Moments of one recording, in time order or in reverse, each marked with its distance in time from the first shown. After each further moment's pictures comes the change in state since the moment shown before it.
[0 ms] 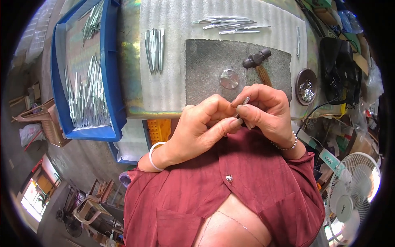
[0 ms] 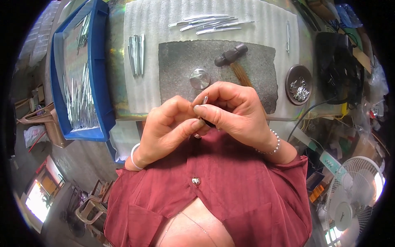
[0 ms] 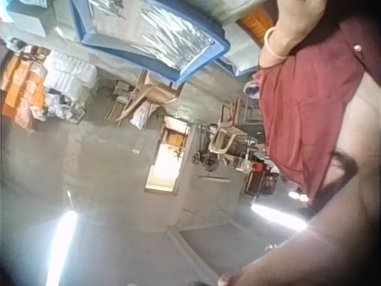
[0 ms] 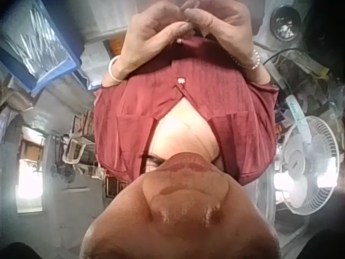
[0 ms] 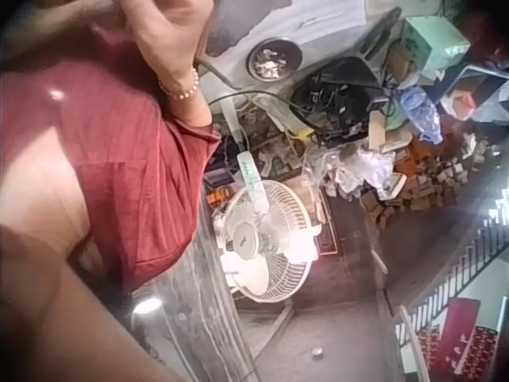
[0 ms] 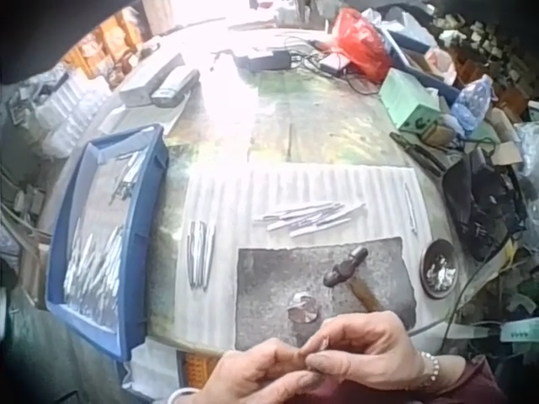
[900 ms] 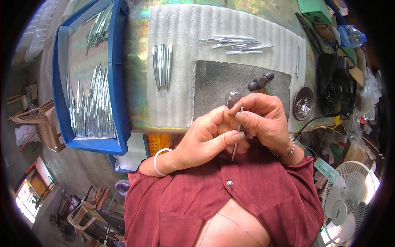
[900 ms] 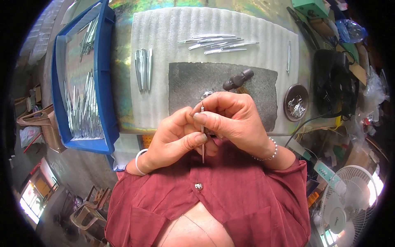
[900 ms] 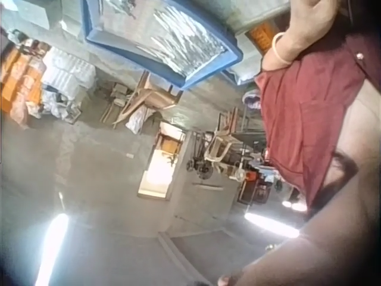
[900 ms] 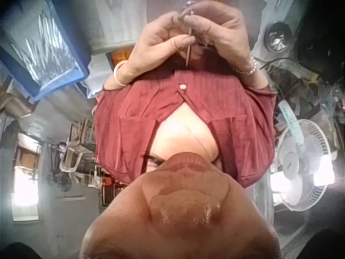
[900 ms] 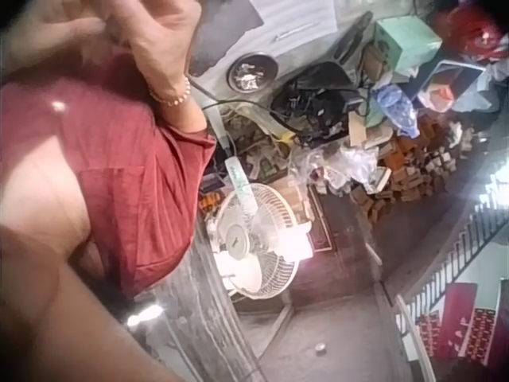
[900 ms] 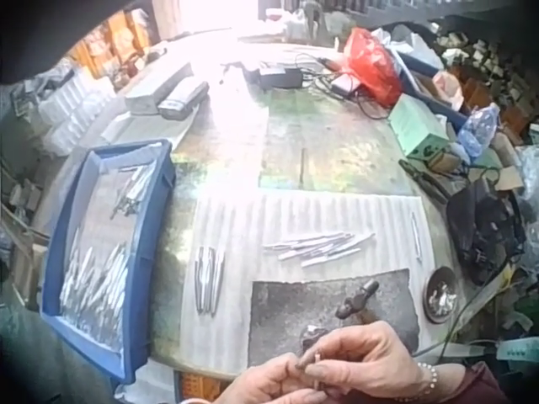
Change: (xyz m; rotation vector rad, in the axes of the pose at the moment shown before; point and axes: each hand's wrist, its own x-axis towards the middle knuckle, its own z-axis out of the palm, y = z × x) left_hand 0.014 0.004 -0.015 -0.423 -0.131 -0.111; right_hand 0.030 -0.016 0.005 0.031 0.036 0.111
